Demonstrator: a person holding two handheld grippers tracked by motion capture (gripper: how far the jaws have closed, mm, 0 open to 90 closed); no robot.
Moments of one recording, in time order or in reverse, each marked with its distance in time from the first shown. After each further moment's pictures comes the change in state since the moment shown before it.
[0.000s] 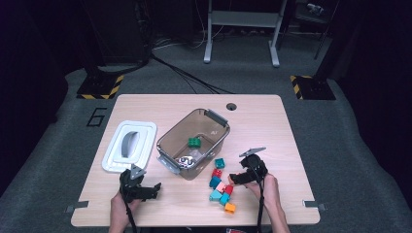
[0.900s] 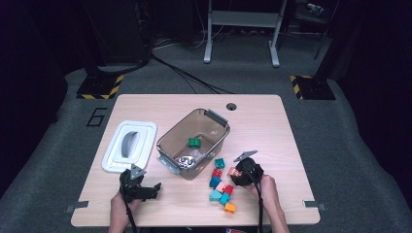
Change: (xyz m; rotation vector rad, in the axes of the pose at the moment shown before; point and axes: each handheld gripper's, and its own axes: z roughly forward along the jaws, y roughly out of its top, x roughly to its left) left arm 0.000 0.000 0.000 0.002 -0.001 -0.001; right arm 0.008 -0.002 0.013 0.037 -0.038 -0.125
